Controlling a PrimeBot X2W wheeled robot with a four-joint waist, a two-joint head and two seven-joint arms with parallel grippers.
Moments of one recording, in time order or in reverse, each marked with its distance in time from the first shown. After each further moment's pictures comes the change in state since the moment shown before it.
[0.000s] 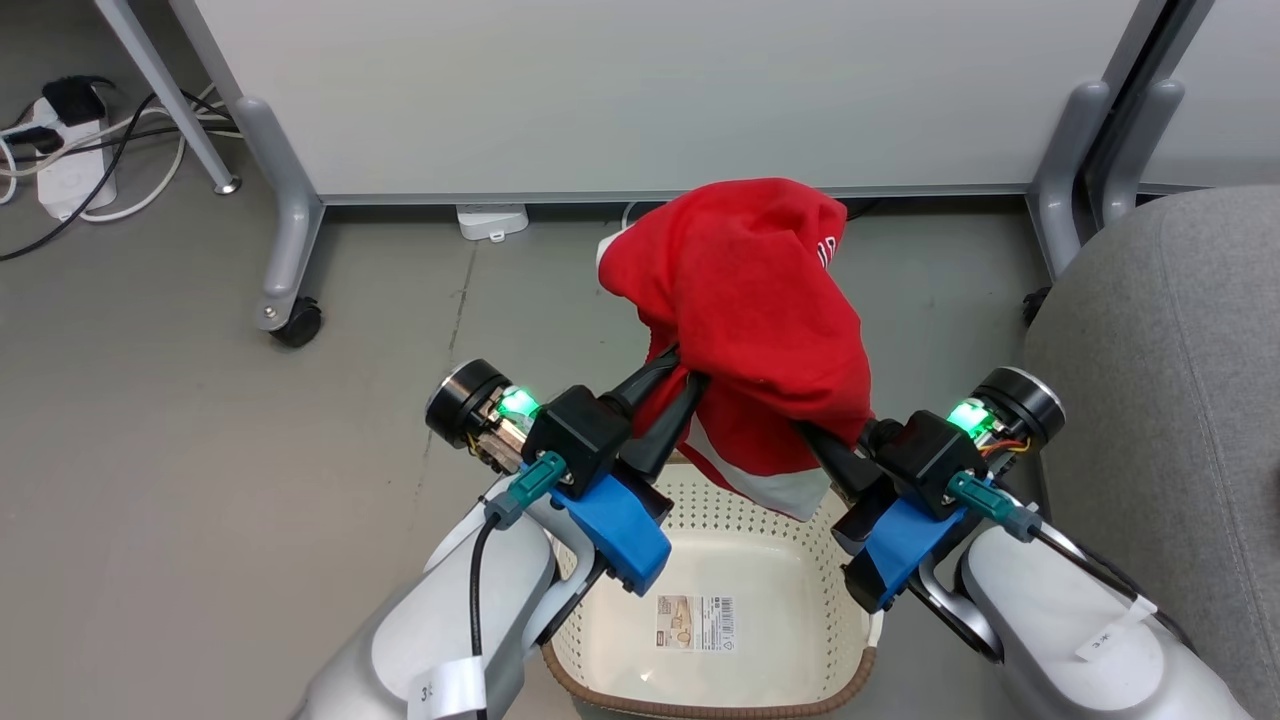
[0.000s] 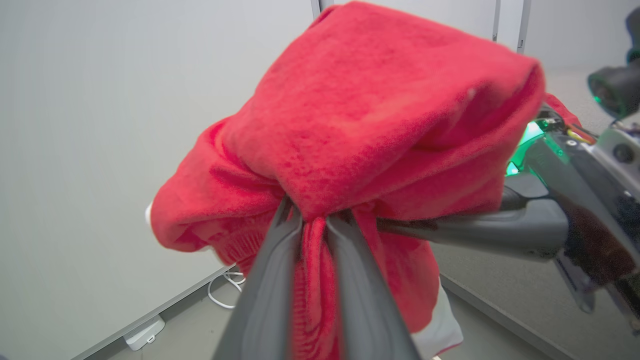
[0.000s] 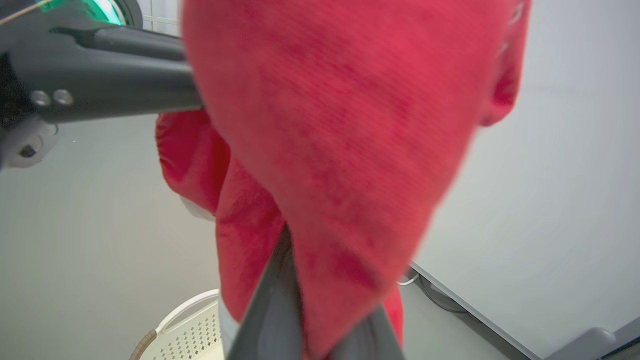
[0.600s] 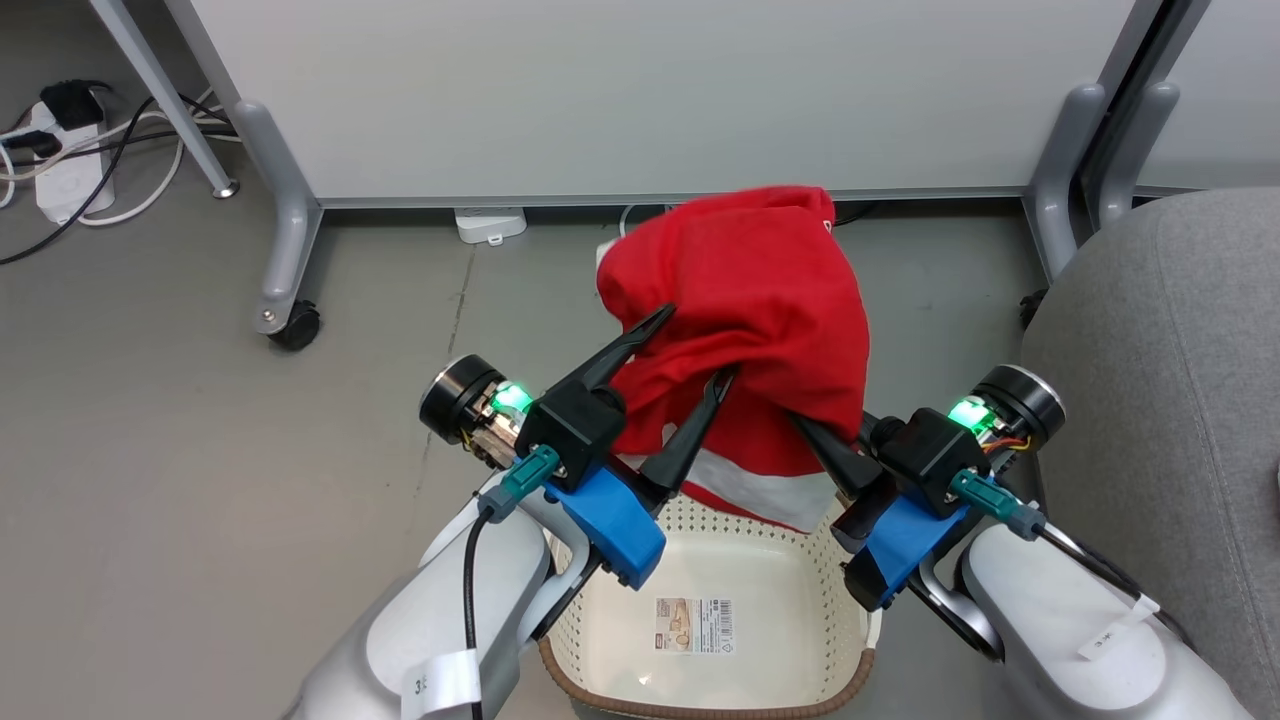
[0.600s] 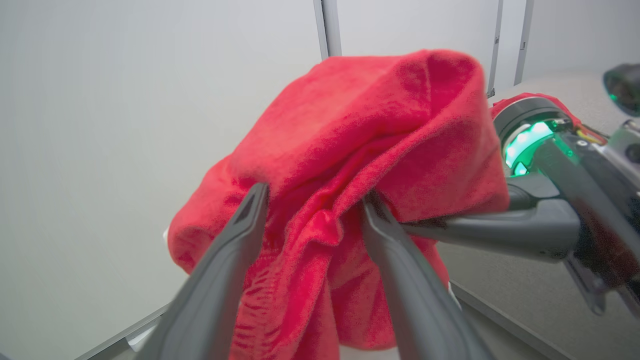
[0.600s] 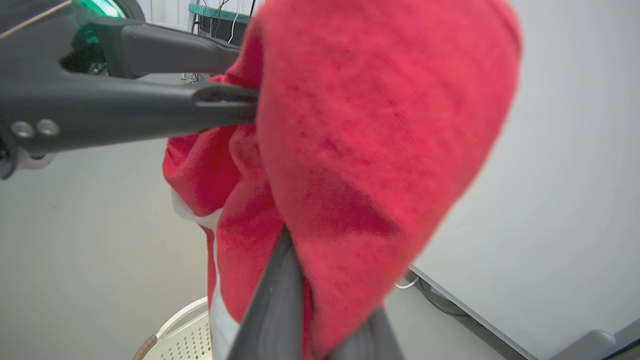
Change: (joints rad) left arm -0.008 0.005 0.003 0.004 -0.009 0.000 0.000; right arm 0.000 -0.001 -0.001 -0.011 0.008 0.000 0.000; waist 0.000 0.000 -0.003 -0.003
